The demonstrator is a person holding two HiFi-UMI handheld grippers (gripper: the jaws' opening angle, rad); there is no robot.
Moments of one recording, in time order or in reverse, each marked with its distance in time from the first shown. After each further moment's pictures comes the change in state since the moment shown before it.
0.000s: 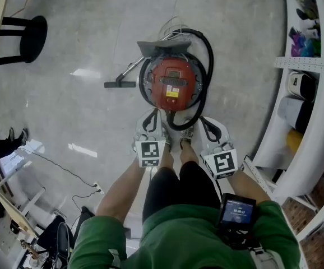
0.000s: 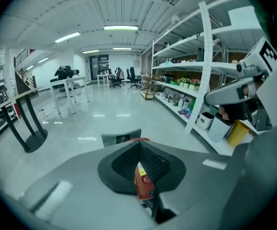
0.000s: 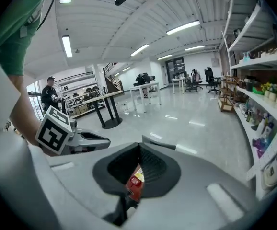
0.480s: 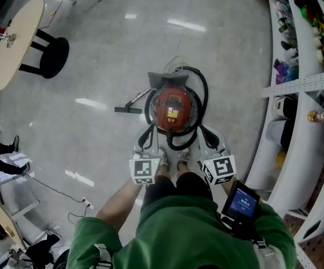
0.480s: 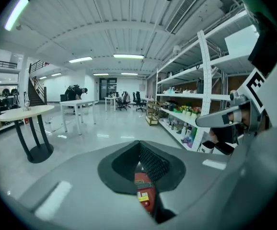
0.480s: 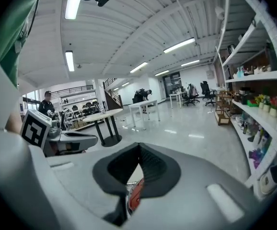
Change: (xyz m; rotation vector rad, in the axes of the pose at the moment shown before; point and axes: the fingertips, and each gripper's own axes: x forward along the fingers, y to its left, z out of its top) left arm -0.136 0.004 0.144 -0.047 -0.293 0.072; right arm -0.083 0.019 0.124 0.020 -0.196 -0.025
